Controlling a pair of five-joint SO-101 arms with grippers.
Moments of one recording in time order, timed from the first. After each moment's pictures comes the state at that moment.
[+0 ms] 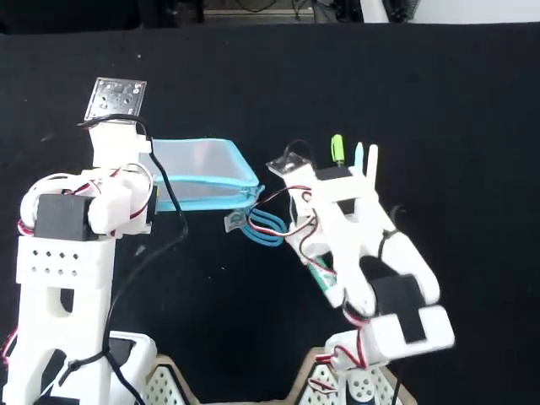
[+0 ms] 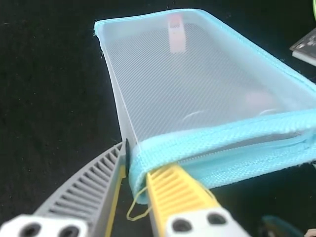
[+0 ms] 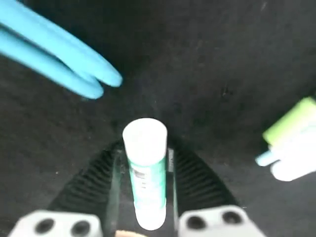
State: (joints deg) left arm 0.1 -40.9 19.3 86.5 -3.9; right arm -11.0 -0.2 37.1 68.8 18.8
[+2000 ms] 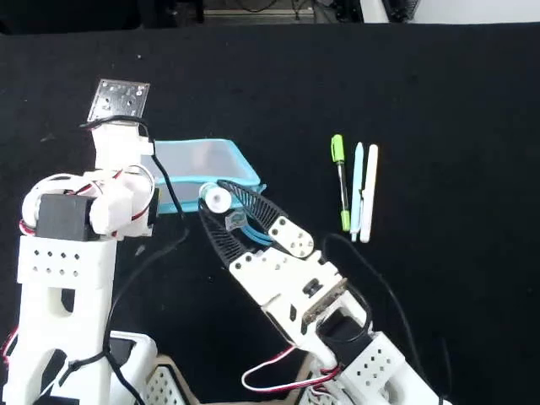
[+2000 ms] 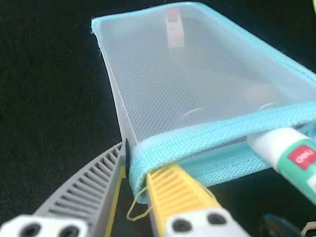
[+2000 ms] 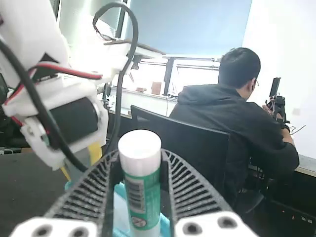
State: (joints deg) left arm 0.6 -40.9 19.3 87.9 -3.9; right arm -41.7 -93.3 97.3 -12.0 8.9
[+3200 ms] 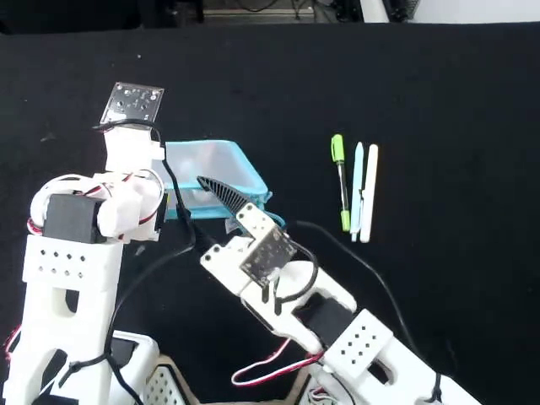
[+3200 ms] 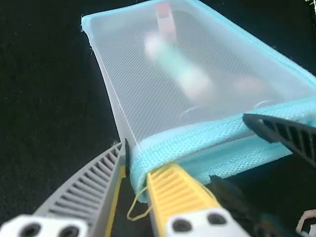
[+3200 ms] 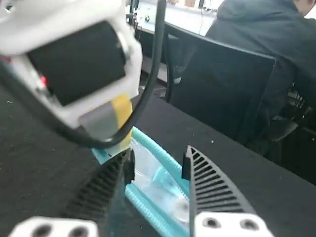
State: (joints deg) left arm 3.7 -40.9 19.3 88.7 -3.9; right arm -45.5 -68.0 82.0 -0.5 8.7
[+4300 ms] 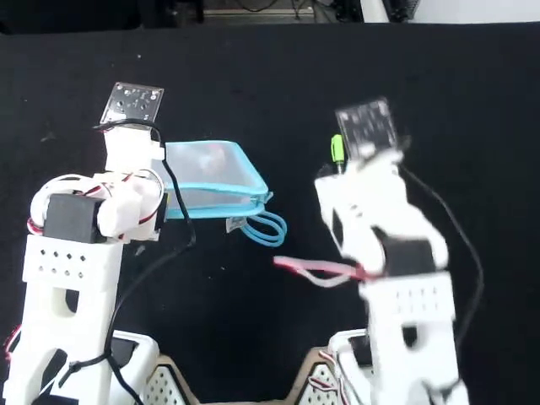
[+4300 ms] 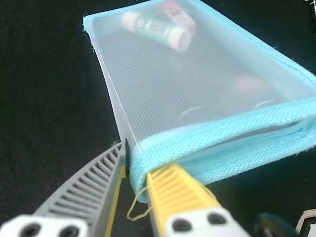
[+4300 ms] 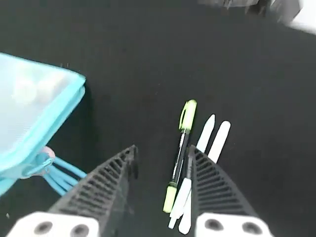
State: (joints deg) left arm 3.7 -40.9 19.3 88.7 -3.9; right arm -5.4 -47.3 41.0 59.4 8.6
